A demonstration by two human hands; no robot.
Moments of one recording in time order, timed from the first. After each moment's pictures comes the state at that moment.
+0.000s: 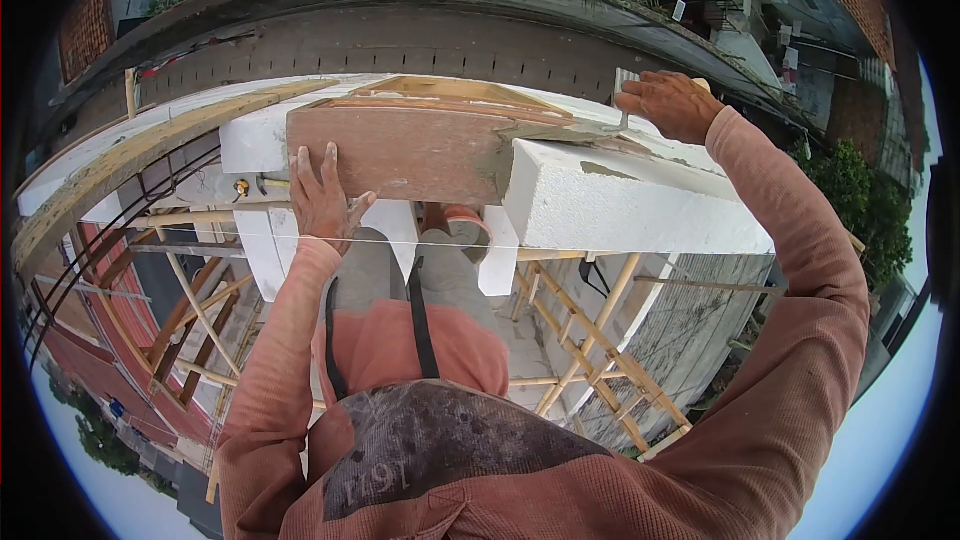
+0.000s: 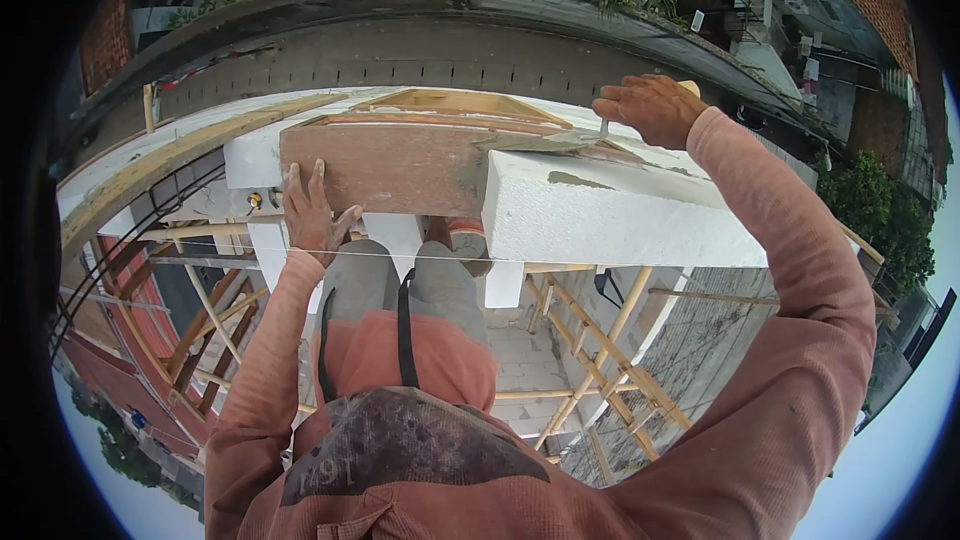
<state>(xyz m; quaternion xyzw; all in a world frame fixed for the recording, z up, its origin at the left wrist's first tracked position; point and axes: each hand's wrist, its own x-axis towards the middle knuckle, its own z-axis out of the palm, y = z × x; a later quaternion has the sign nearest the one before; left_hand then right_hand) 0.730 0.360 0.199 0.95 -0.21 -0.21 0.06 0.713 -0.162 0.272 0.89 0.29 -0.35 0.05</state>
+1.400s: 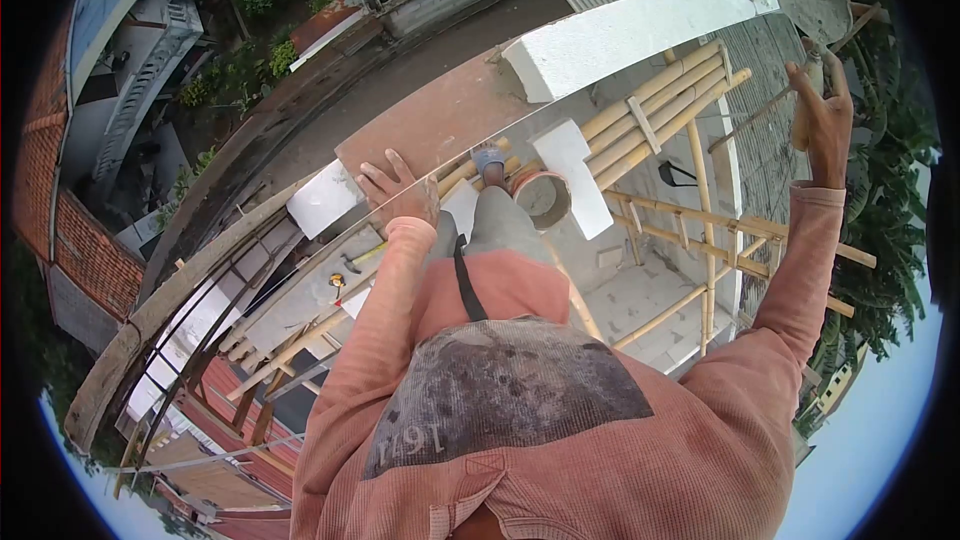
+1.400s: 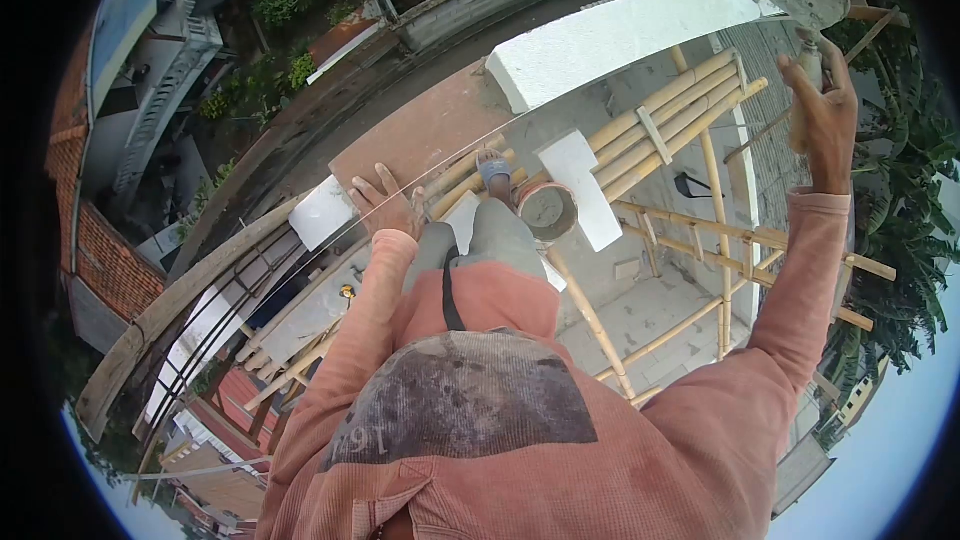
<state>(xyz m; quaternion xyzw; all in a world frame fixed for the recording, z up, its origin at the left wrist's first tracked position) 0.735 0.378 0.205 0.91 -0.32 -0.24 -0.07 0.445 0.005 0.520 0.80 -0.53 0.21 -0.19</state>
